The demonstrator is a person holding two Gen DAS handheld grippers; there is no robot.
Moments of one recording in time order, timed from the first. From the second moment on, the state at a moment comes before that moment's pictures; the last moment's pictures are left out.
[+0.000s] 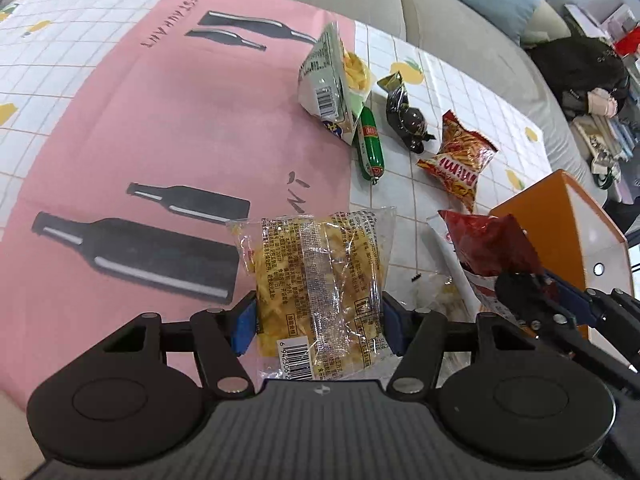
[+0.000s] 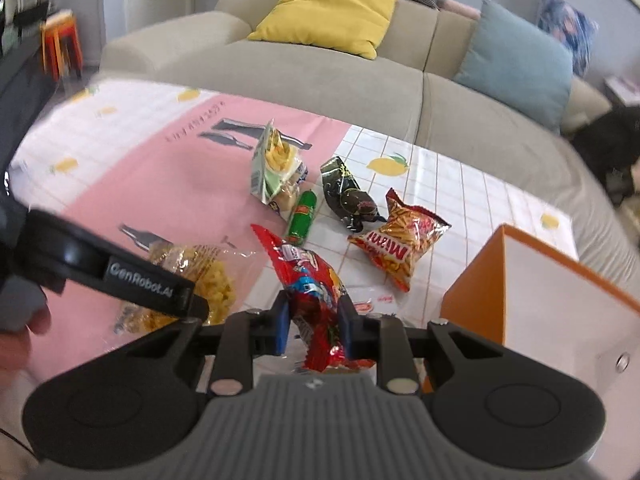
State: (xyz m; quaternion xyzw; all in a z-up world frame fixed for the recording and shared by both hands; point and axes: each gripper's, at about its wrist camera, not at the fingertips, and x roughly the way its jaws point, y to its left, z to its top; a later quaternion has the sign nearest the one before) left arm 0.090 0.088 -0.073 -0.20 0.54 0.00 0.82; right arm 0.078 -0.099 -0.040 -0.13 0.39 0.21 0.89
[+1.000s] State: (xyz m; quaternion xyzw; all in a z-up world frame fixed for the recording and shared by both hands) left arm 0.102 -0.054 0.051 -0.11 0.47 -0.19 0.86; right arm 0.051 -0.246 0.068 -0.03 0.37 0.14 0.92
